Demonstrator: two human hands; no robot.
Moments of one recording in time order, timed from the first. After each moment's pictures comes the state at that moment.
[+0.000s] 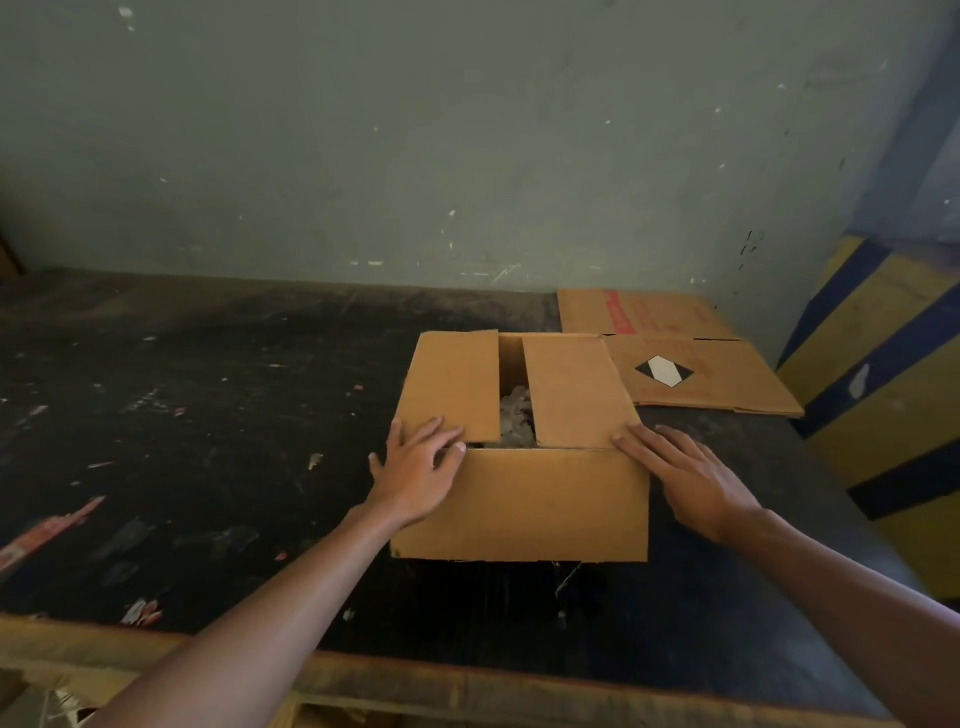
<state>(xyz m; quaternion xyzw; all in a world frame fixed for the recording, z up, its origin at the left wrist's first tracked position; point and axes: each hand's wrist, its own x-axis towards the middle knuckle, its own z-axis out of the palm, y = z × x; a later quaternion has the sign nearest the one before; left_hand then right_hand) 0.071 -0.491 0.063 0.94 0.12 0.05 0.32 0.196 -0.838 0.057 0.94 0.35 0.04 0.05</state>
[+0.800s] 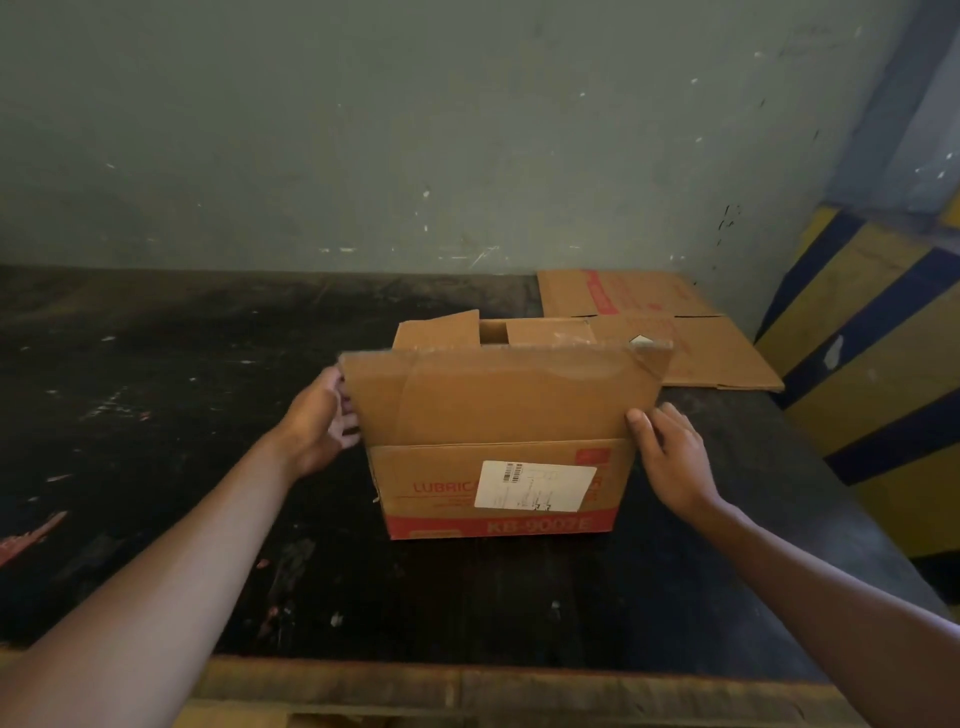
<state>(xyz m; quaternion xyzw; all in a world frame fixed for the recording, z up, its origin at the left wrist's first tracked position) 0.084 -0.421 0.118 0.62 0.23 0.04 0.75 0.185 -0.804 0.051 0.87 0.18 0.13 -0.44</state>
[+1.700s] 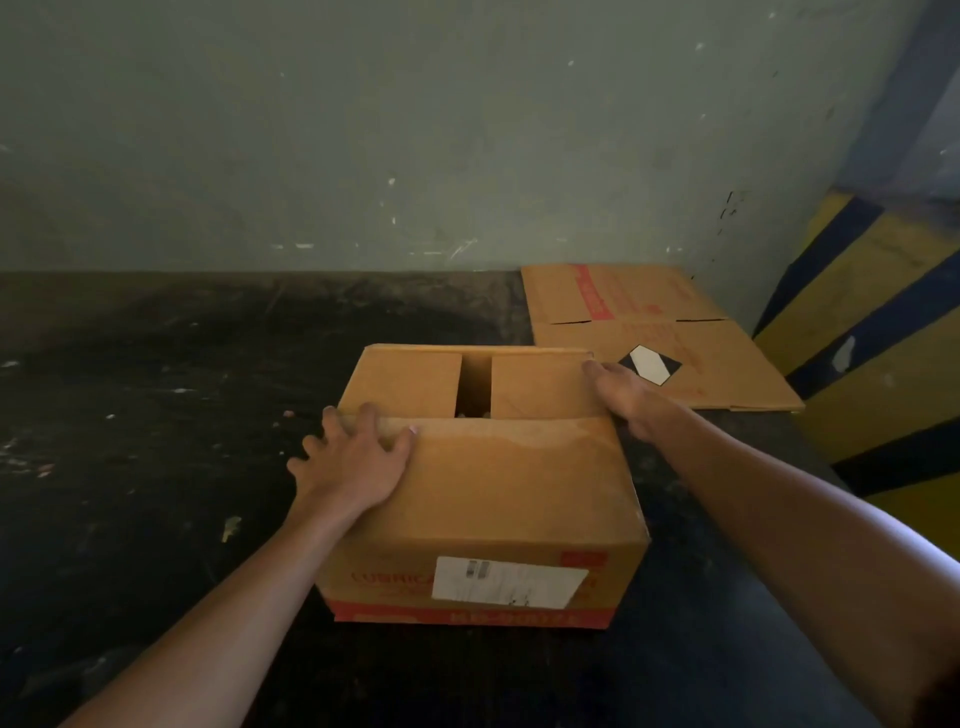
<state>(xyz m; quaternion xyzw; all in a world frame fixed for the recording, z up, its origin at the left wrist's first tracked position) 0.209 -0.446 0.074 0.95 0.27 -0.03 0.14 0.375 -0.718 0.090 0.82 -0.07 -0.18 -0.53</state>
